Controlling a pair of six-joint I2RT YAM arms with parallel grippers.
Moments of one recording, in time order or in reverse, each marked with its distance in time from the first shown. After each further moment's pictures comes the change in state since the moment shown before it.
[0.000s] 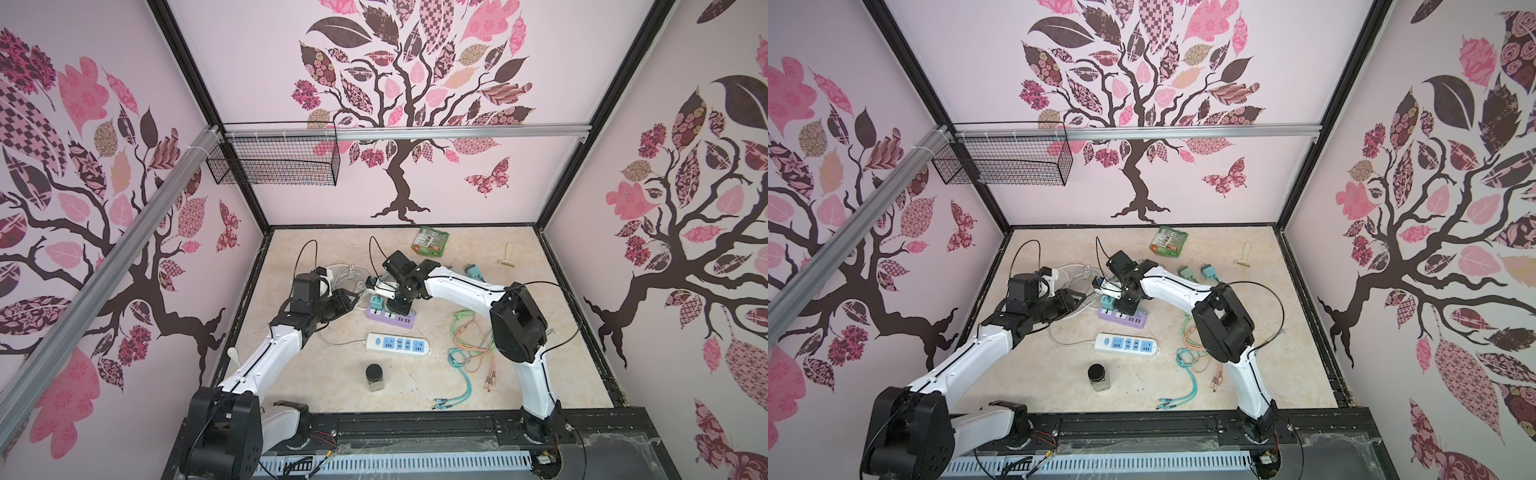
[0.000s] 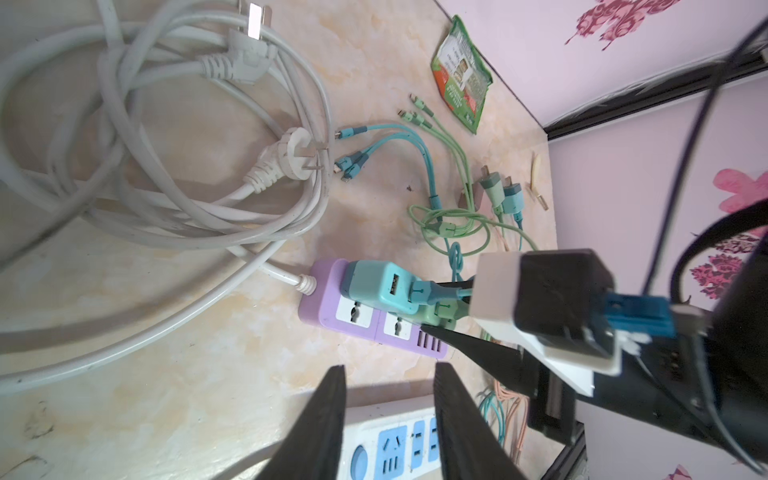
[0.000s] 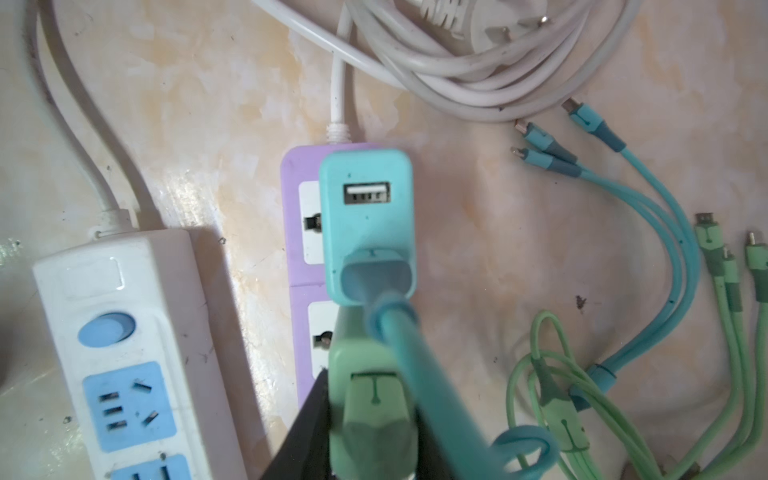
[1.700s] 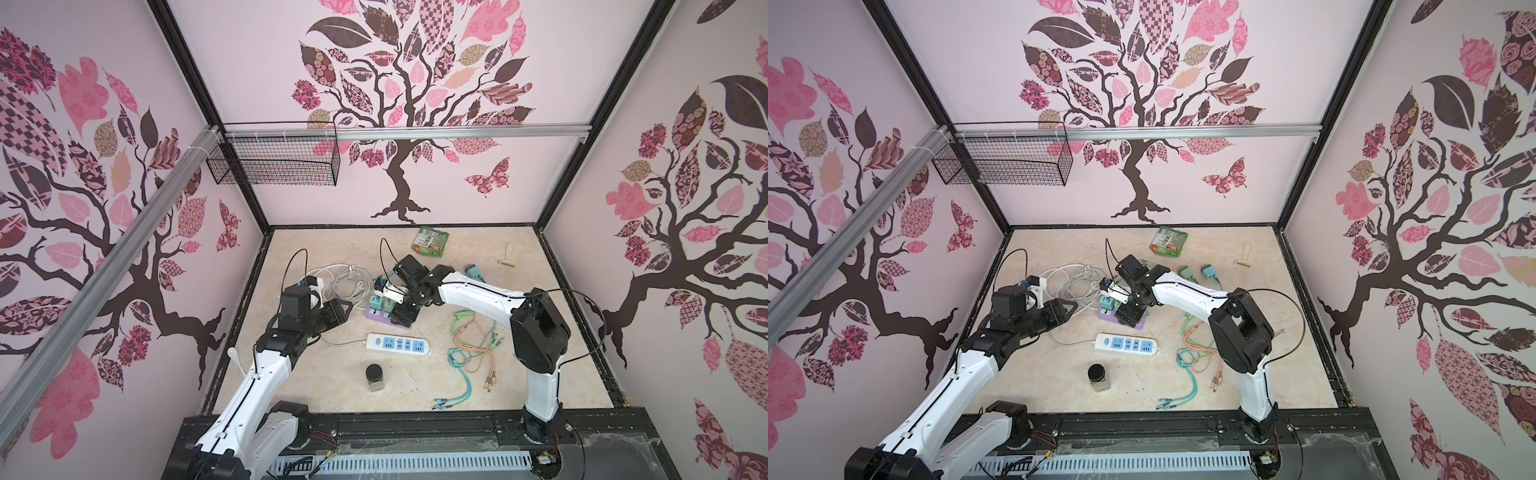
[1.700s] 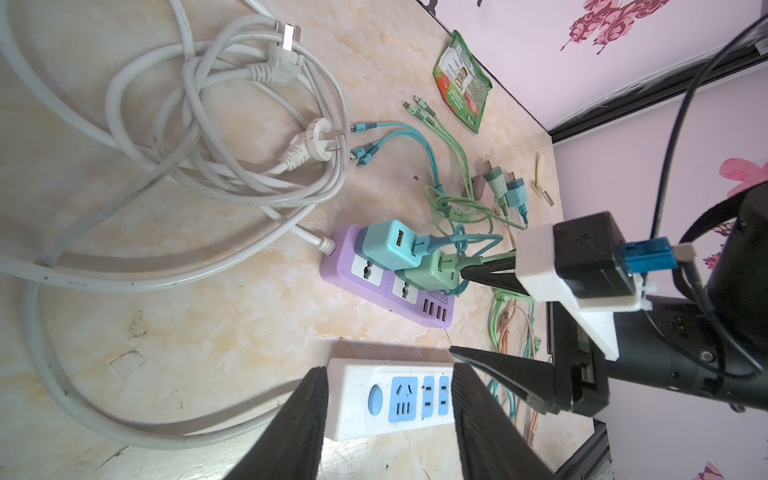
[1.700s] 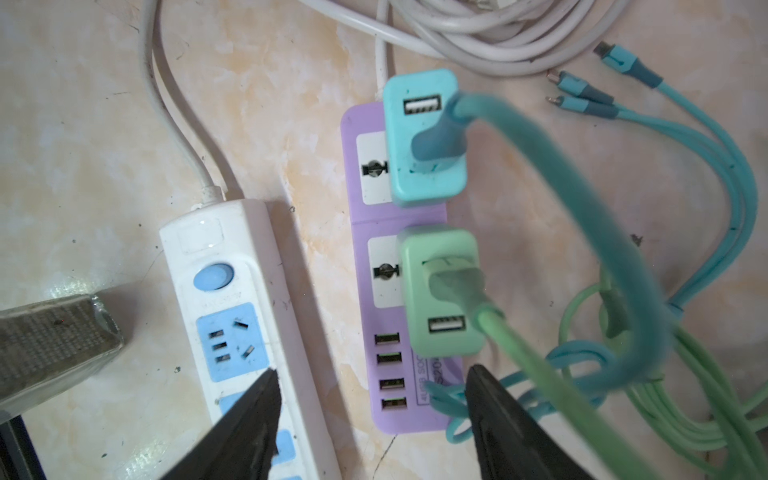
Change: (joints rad) left arm 0.007 -0.221 -0.057 -0.158 -0.054 0.045; right arm 0.000 -0.170 -0.197 0.047 -0.101 0.117
